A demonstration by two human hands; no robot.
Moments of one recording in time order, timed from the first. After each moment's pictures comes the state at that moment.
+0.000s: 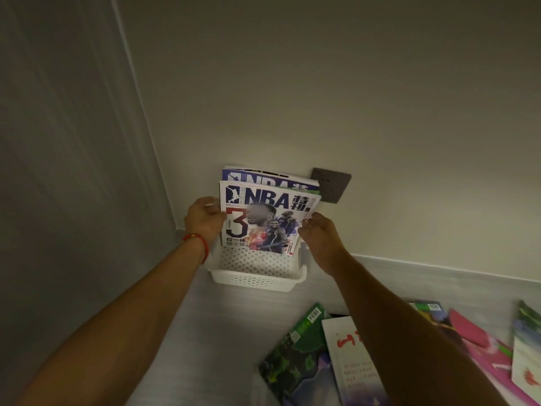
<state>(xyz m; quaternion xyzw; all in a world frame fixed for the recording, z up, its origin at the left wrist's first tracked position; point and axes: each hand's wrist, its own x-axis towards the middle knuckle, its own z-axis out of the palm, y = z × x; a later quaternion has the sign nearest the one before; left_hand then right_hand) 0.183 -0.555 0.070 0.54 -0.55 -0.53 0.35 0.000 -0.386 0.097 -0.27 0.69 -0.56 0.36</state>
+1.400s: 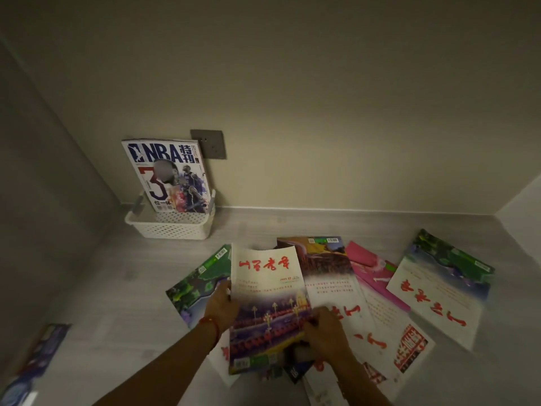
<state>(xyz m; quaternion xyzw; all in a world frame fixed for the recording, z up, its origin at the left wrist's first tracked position) 0.098 -0.137 -0.013 0.55 -0.63 -0.53 0.12 -0.065 0.036 -0.043 -0.28 0.84 -0.30 0.35</state>
